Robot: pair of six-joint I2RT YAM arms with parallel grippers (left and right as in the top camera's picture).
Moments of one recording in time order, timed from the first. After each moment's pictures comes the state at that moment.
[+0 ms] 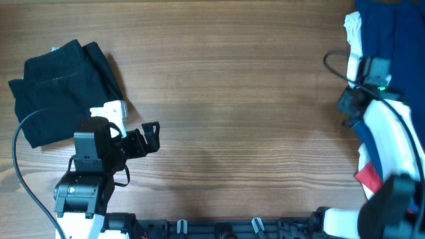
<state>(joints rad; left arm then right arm) -0.05 0.77 0.70 -0.72 0.19 -0.31 -0.21 1.50 1.10 -0.74 0.22 0.26</state>
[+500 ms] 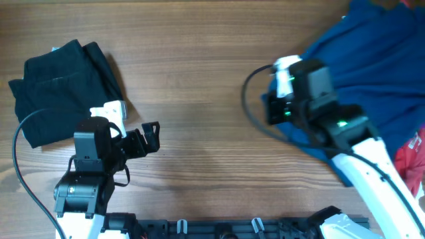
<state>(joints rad) -0.05 0.77 0.70 -0.72 0.19 -0.31 0.46 1.25 1.20 -0.85 -0.03 0.21</state>
